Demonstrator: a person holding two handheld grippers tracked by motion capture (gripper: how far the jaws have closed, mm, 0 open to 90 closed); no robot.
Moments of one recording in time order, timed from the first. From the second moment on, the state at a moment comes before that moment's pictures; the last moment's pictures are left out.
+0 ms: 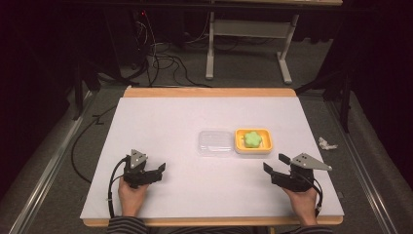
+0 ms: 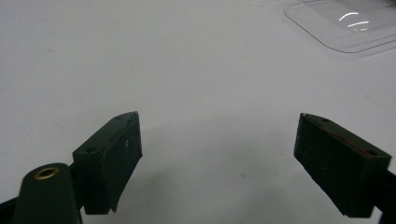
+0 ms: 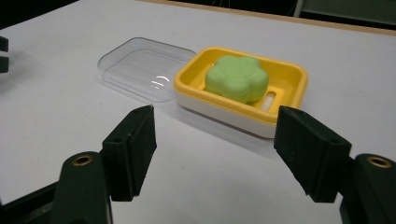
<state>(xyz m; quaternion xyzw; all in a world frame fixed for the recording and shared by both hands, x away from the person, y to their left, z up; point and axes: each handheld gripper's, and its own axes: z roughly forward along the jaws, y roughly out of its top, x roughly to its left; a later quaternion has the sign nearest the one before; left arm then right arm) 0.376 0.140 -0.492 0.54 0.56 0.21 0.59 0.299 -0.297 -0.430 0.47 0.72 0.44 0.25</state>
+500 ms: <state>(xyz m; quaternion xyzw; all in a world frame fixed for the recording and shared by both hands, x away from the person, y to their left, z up) 0.376 0.141 -0.492 0.54 0.57 0.21 0.59 0.304 -0.279 -0.439 0.46 0.74 0.43 0.23</state>
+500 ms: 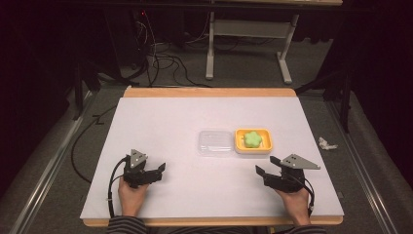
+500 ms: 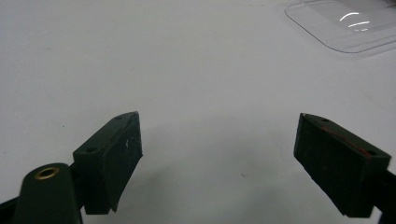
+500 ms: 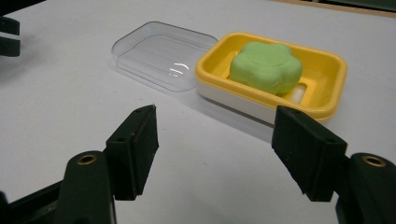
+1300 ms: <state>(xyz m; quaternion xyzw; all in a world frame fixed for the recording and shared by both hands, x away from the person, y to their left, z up) 0.377 0.140 -0.493 0.54 0.57 0.21 0.58 0.319 -0.255 -0.454 0.45 0.77 0.40 0.22</state>
